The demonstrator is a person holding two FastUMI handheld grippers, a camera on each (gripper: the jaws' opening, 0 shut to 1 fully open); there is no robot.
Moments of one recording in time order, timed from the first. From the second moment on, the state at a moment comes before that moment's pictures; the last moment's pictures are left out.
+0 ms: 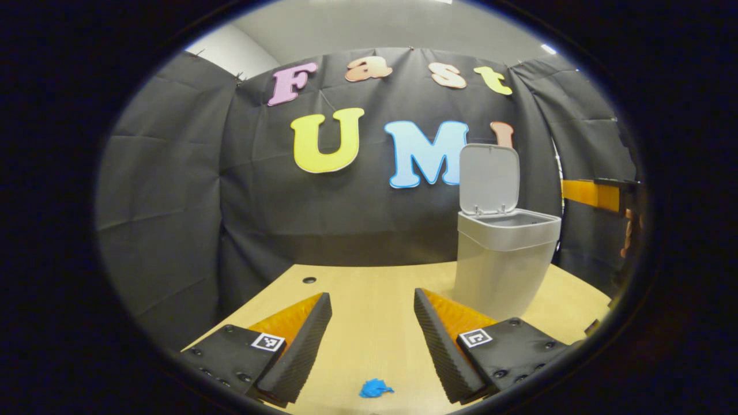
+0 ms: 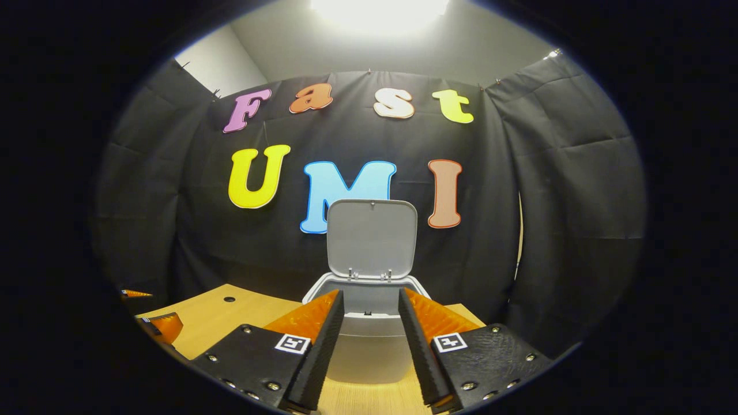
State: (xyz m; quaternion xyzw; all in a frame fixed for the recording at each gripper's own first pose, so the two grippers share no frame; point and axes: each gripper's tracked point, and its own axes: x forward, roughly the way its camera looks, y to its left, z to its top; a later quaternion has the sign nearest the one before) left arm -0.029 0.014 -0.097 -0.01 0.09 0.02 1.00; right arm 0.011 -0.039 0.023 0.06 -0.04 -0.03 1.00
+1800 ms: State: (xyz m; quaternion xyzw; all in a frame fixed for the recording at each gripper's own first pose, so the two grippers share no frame) left arm -0.057 0.006 -0.362 0.01 0.41 -0.08 0.91; right arm -0.041 -0.013 -0.009 0.03 0.04 -0.07 1.00
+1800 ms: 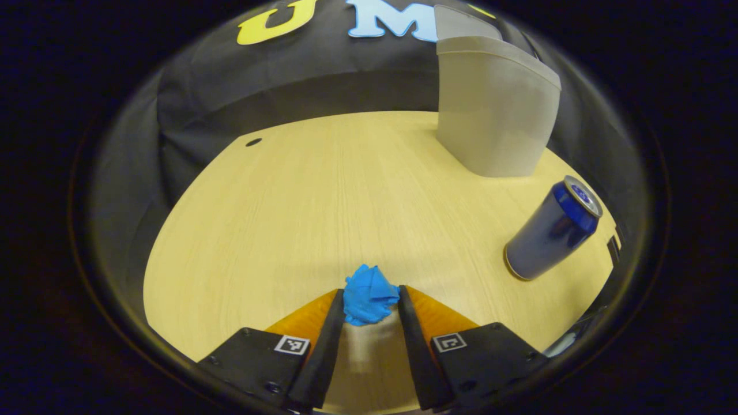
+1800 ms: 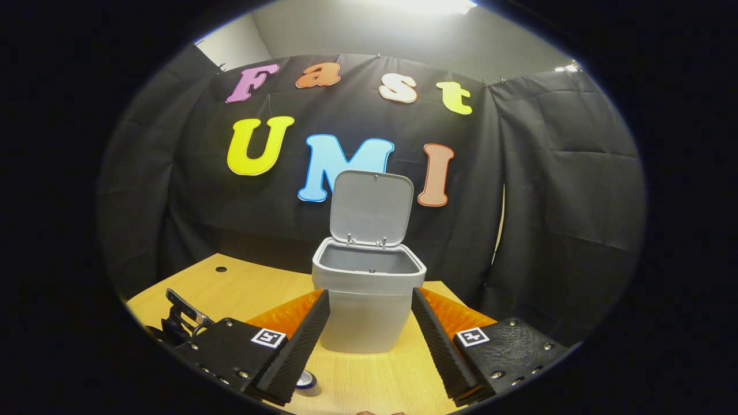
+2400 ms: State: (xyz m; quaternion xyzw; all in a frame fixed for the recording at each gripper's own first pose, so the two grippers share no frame) left arm -0.056 0.008 -0.360 0.00 0.37 -0.07 0.93; right arm -0.052 -0.039 -0.025 0.05 0.05 -0.08 0.99
